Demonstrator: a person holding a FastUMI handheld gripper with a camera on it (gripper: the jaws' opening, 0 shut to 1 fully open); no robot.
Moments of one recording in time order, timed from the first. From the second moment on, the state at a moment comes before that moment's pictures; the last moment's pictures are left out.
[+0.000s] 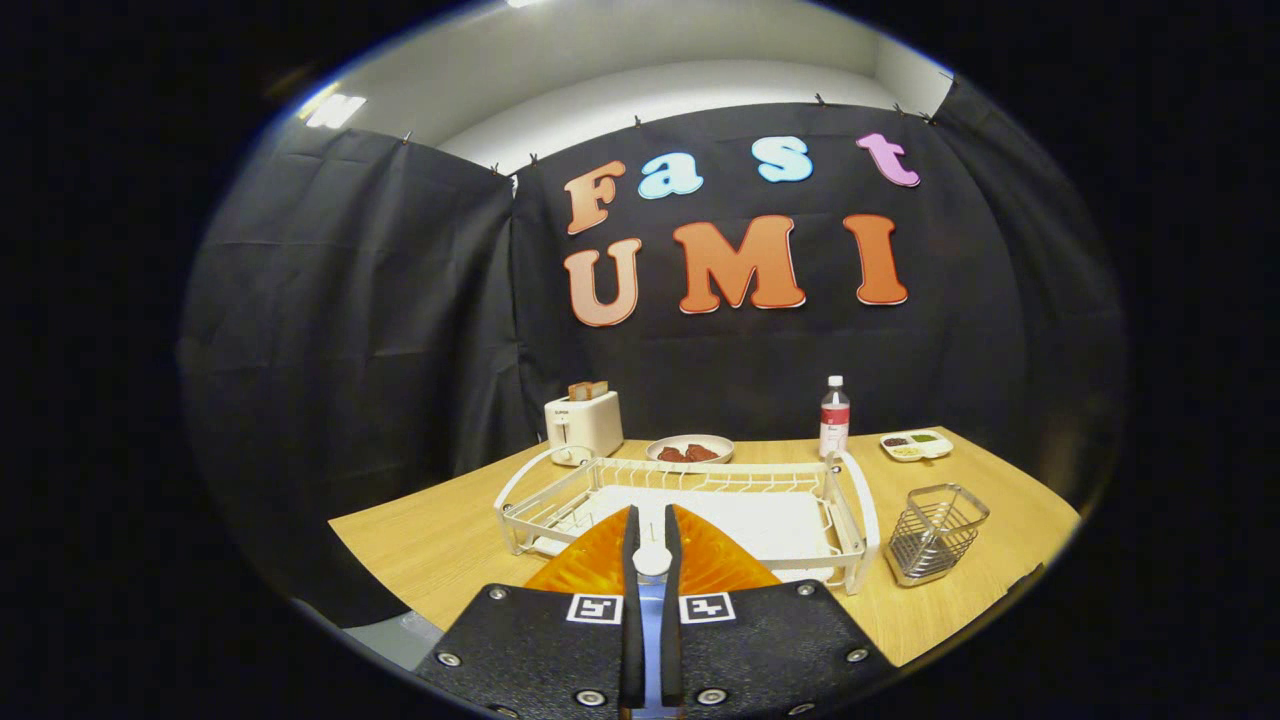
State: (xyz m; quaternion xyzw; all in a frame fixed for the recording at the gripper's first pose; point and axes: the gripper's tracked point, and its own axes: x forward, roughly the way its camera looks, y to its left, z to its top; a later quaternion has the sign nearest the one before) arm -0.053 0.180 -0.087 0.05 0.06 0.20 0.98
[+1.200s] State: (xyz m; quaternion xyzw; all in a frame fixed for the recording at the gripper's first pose) arm -0.031 0.157 -0.117 0.04 0.10 0.20 0.98
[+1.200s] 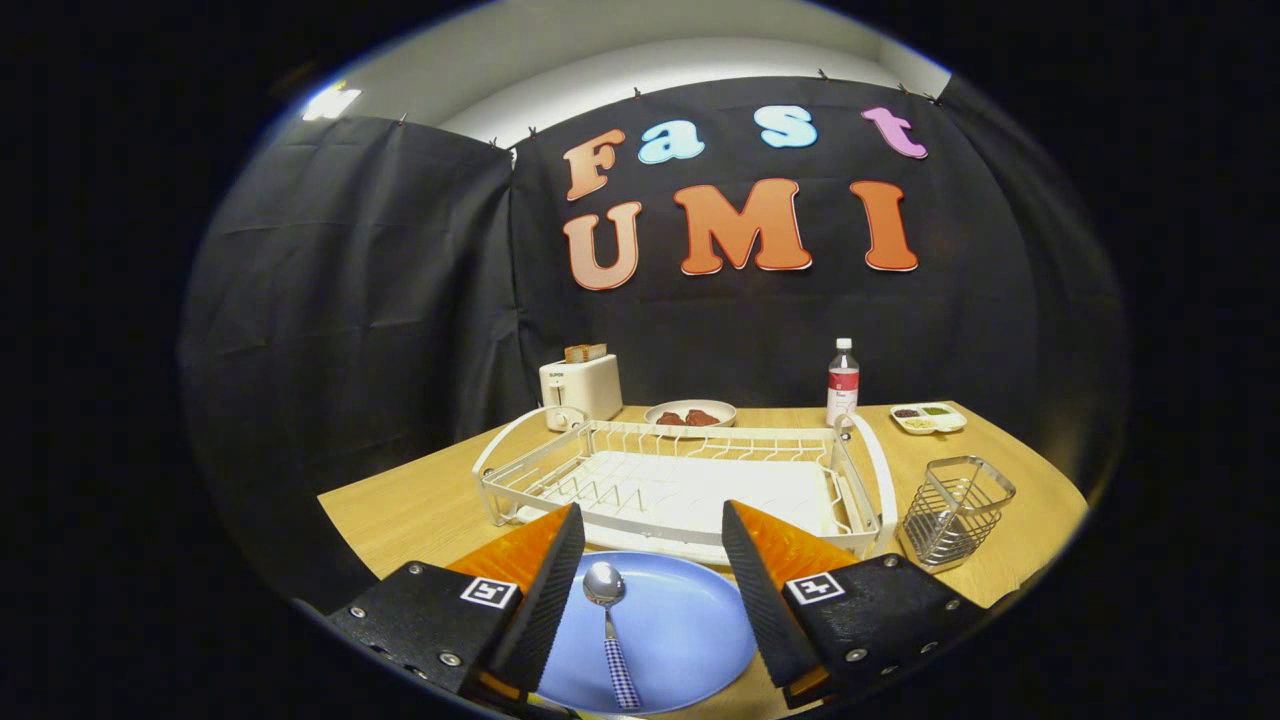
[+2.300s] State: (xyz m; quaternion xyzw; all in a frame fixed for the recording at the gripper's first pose) arm -0.051 -0.065 -0.017 0.02 0.01 -0.04 1.00
